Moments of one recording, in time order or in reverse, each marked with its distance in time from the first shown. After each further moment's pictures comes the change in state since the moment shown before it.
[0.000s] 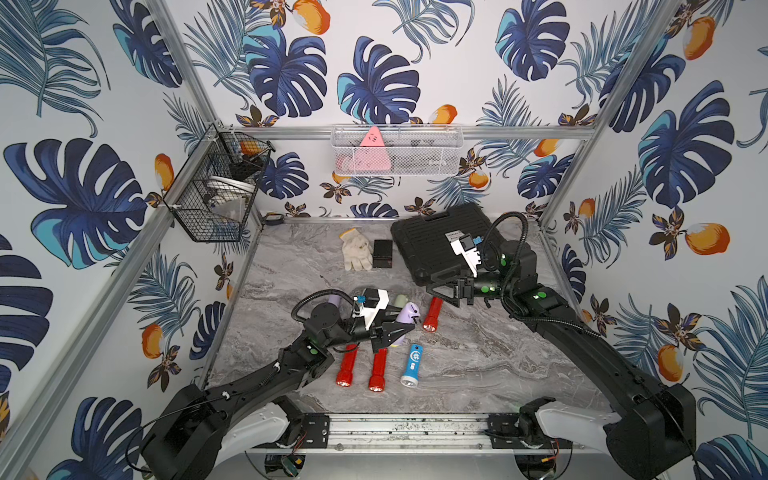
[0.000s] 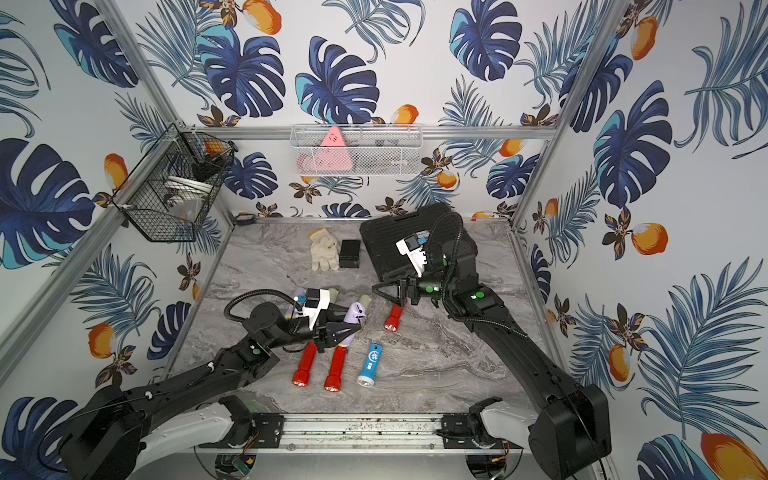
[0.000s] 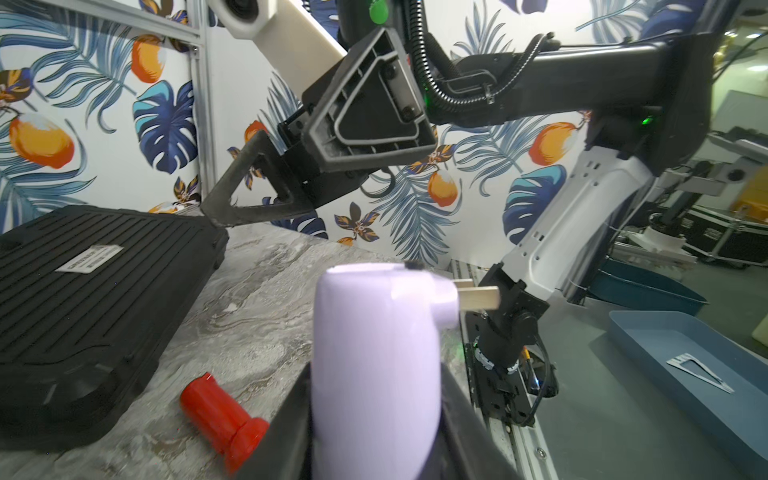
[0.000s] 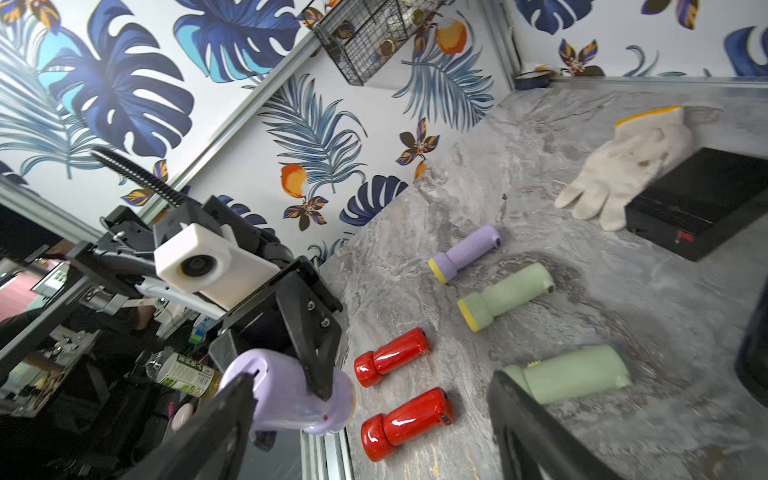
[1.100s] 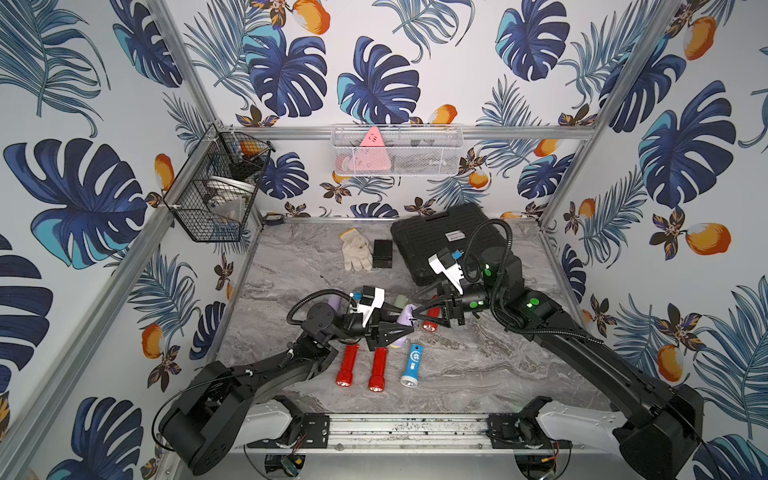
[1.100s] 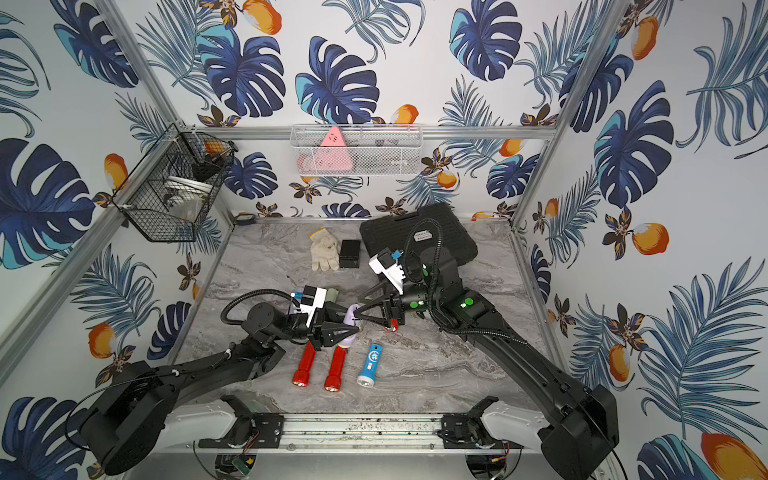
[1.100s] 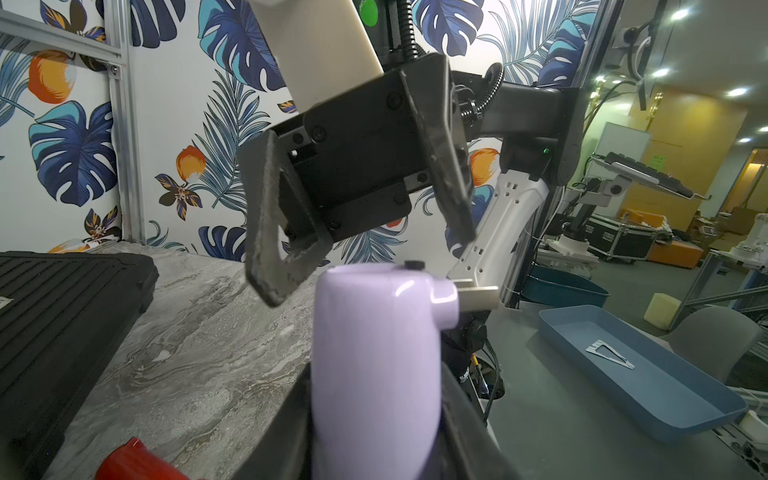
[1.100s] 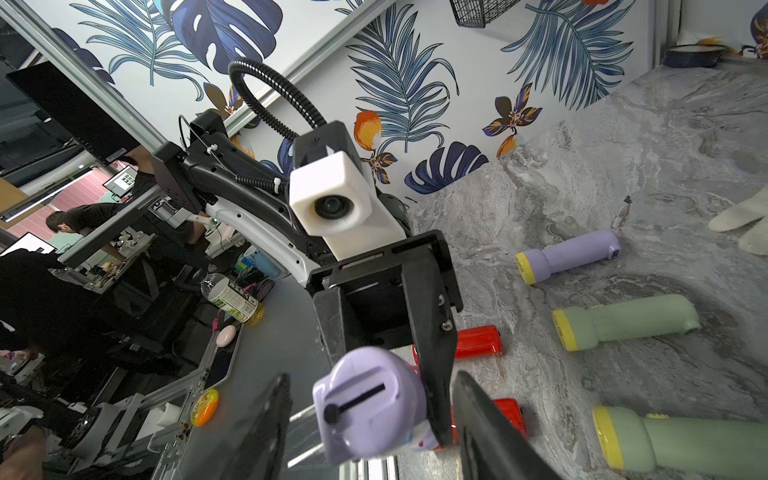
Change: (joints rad) left arm 0.056 0.146 -0.010 0.336 0.188 -0.165; right arm 0.204 -0.028 0.056 -0.108 -0.001 -0.105
